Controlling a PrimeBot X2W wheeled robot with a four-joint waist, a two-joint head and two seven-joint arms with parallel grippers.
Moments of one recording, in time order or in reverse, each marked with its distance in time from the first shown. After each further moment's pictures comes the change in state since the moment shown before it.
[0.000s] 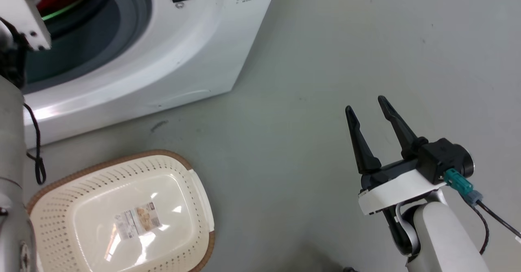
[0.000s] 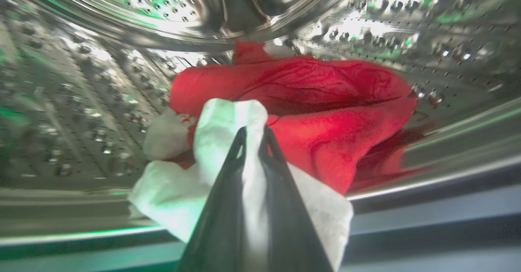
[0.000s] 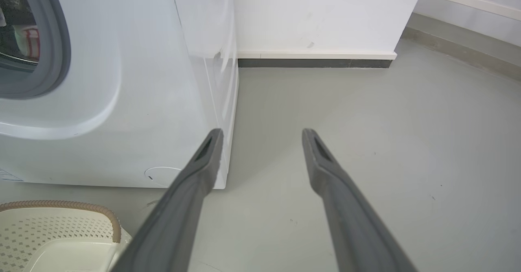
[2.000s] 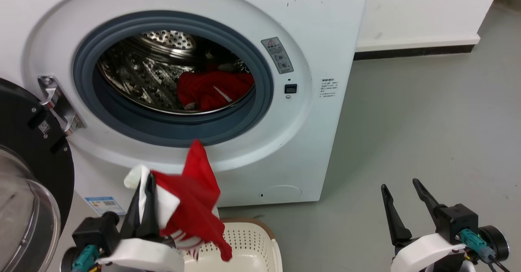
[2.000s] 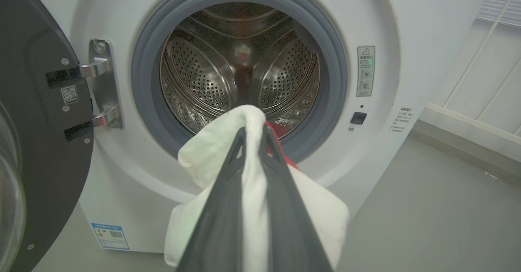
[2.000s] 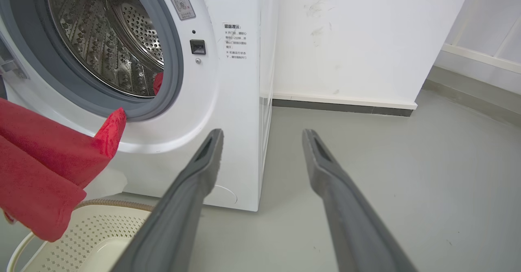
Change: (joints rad) left arm 1.281 -0.332 -0.008 -1.222 -0.104 0.098 -0.195; right arm 0.341 0.000 -0.160 -0.115 -0.123 0.000 0.176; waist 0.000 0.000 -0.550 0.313
